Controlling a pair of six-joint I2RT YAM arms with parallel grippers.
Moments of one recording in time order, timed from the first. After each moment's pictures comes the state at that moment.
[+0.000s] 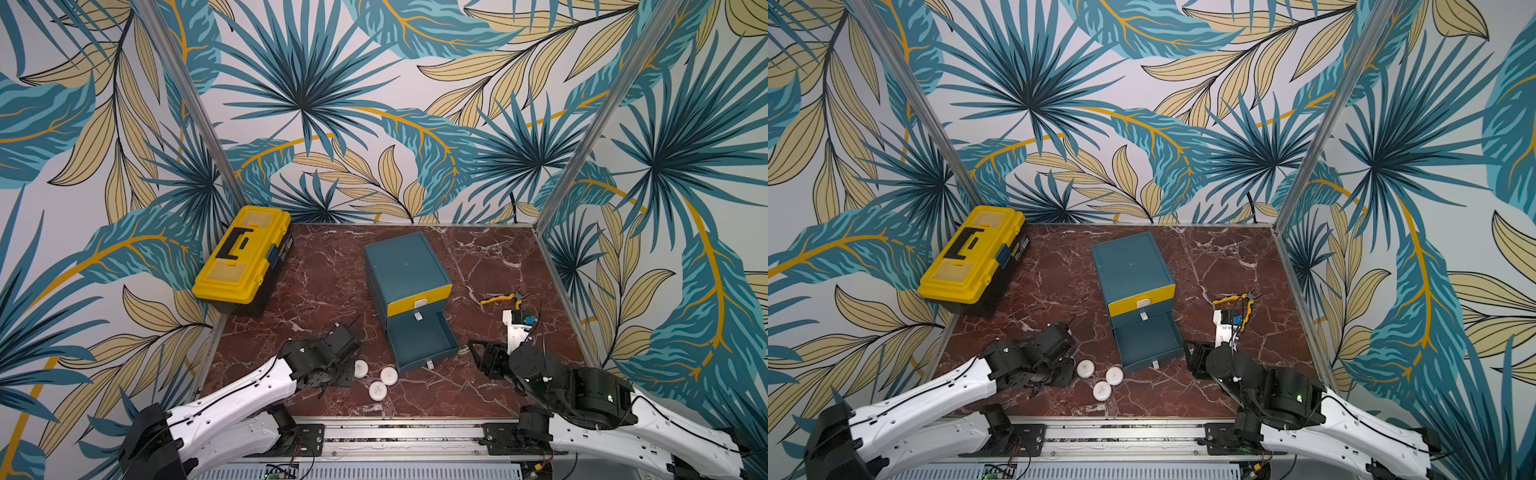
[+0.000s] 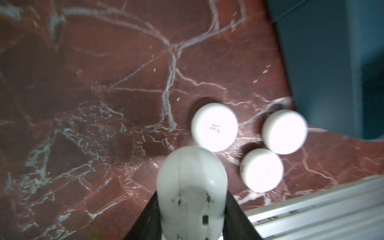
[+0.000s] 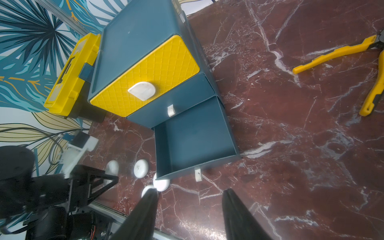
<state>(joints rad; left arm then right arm) -0.85 0.96 0.69 -0.91 -0.06 -0.75 1.14 0.56 0.80 -0.92 0.56 1.02</state>
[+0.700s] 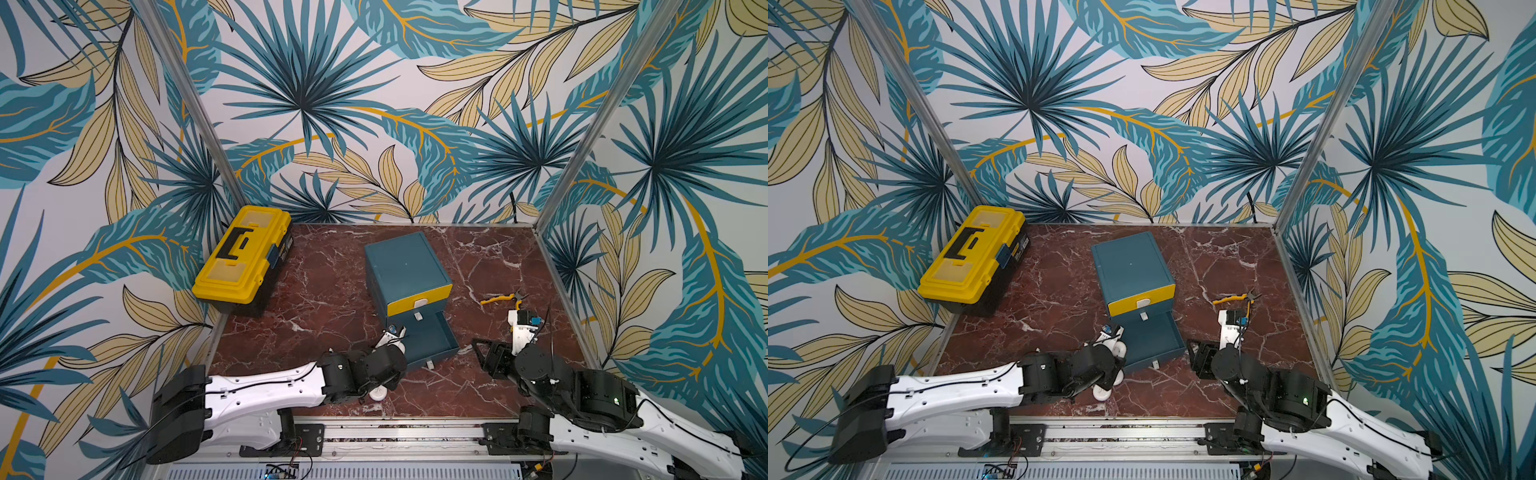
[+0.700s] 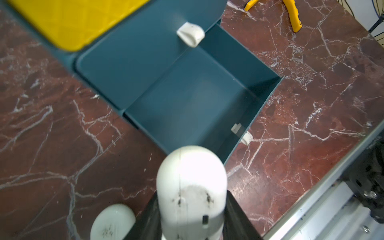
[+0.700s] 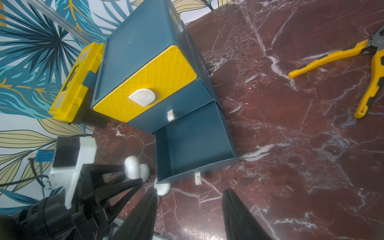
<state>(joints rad) -1.23 1.25 0.76 -0.37 -0.40 -0.60 1.14 0.52 0.79 -0.92 0.58 1.02</state>
